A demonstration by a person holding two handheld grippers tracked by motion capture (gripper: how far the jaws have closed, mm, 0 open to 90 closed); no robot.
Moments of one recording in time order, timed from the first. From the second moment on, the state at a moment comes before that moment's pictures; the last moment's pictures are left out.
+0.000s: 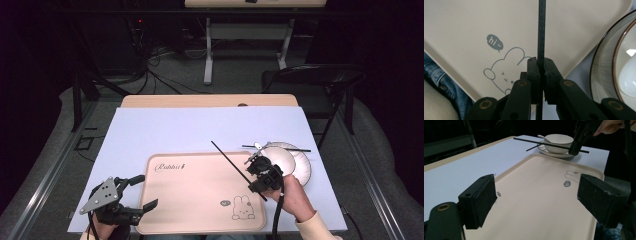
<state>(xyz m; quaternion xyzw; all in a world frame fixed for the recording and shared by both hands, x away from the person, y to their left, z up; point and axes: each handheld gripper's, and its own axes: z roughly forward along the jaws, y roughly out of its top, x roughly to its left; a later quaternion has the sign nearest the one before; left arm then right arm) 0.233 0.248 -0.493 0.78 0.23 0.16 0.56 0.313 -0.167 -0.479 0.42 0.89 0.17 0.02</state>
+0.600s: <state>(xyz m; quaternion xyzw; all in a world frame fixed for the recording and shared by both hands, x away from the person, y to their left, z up) 0.234 0.248 -0.493 0.78 0.23 0.16 0.56 0.308 -0.137 -0.525 0.41 0.91 0.10 0.03</state>
